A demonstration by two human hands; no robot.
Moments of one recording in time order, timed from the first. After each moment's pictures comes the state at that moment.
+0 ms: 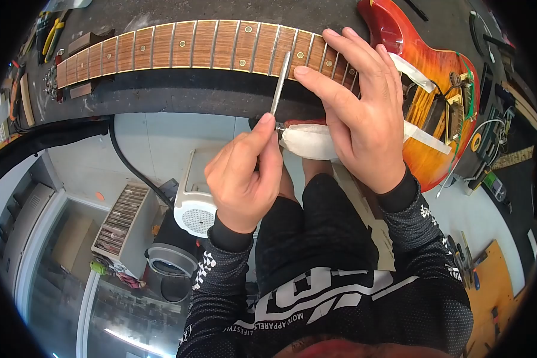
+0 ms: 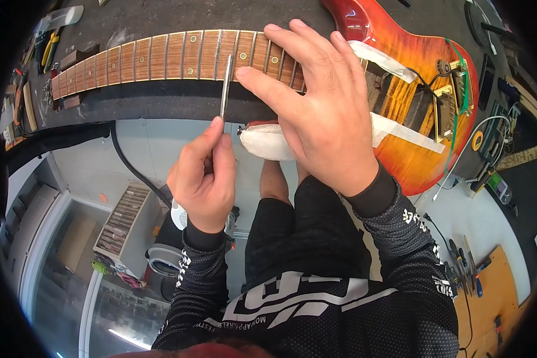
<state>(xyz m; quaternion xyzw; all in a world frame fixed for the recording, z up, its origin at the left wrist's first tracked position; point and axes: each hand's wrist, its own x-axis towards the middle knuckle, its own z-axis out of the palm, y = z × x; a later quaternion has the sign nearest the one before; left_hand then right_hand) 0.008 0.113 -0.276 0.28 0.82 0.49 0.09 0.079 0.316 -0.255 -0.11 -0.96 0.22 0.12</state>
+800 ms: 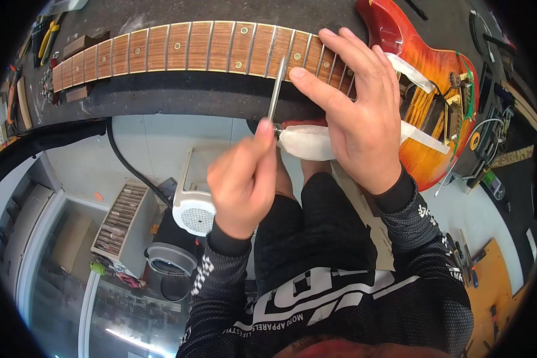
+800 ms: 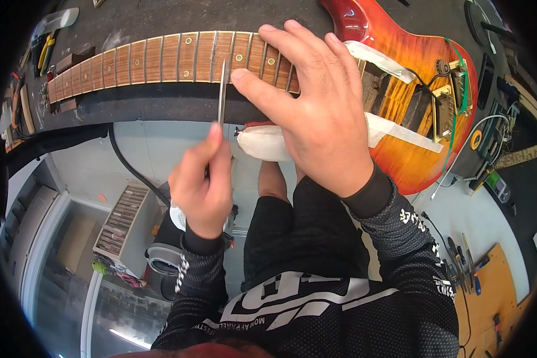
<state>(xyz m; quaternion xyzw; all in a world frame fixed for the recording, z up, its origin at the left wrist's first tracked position) 0.009 0.110 -0.275 0.28 0.80 0.52 0.12 0.077 0.314 -0.259 -0.11 -0.96 0.20 0.13</state>
